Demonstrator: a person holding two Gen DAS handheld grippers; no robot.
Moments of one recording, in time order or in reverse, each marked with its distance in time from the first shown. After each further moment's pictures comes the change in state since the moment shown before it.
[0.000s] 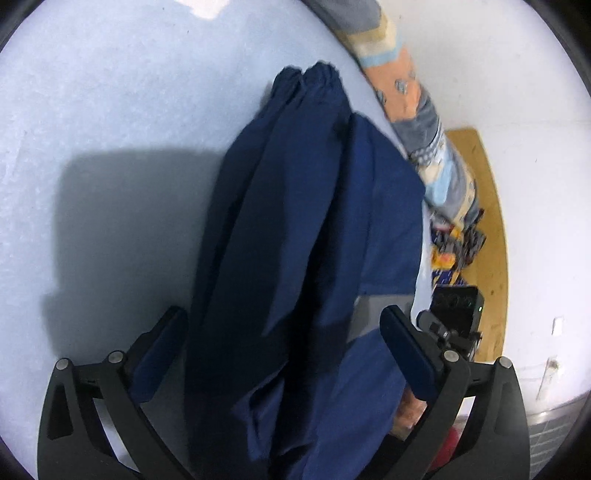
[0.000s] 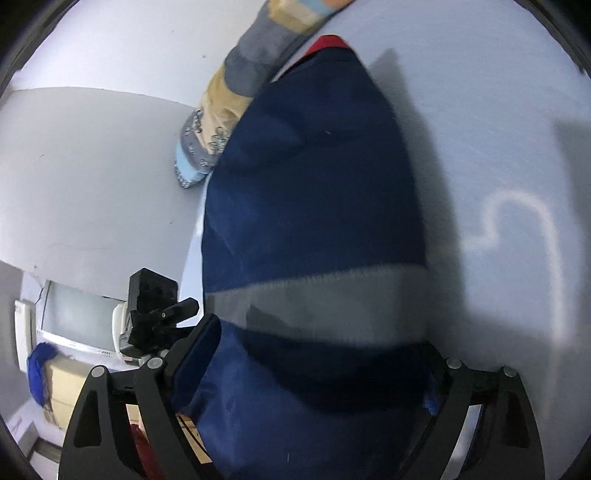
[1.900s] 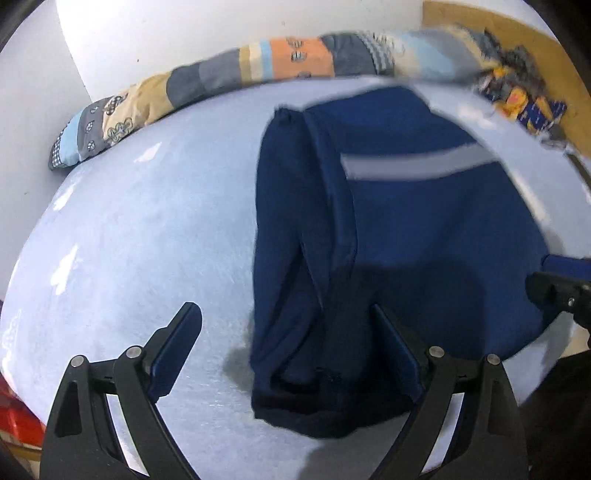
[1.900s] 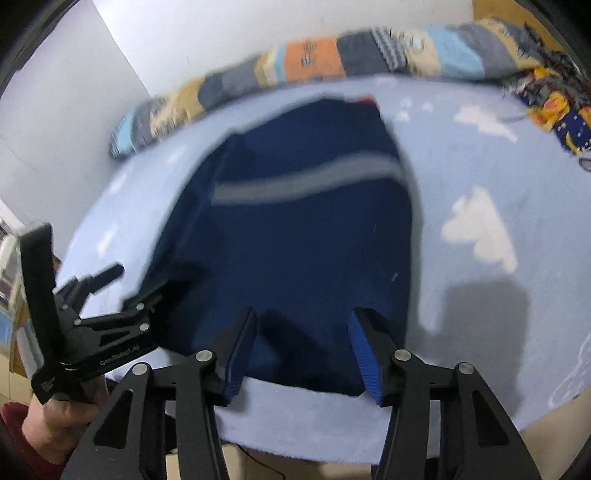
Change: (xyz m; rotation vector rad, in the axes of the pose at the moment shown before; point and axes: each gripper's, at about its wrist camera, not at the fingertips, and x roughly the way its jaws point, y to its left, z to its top) left arm 0.082 -0.177 -0.235 0.675 -0.328 0.826; right arm -0.158 0.052 -0.193 -0.250 -0.196 -0.653
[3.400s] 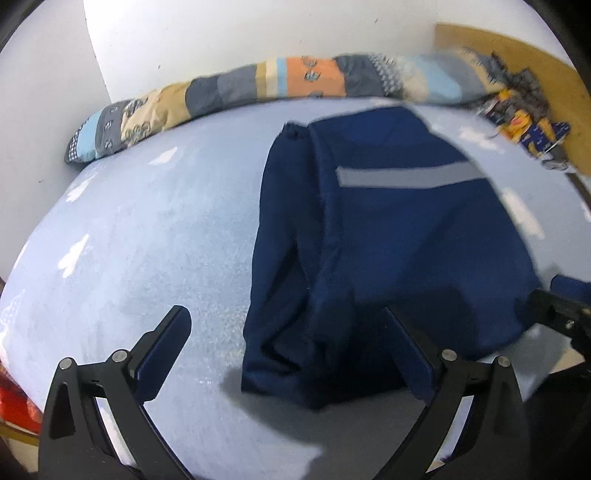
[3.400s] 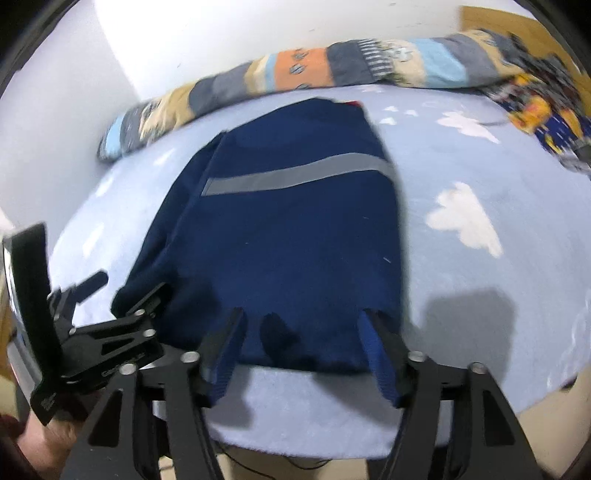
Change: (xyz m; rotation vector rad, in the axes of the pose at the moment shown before) left arm -0.042 -0.003 -0.021 -0.079 -0.115 -0.007; right arm -0.017 0.000 -0.028 0.032 -0.099 -0.054
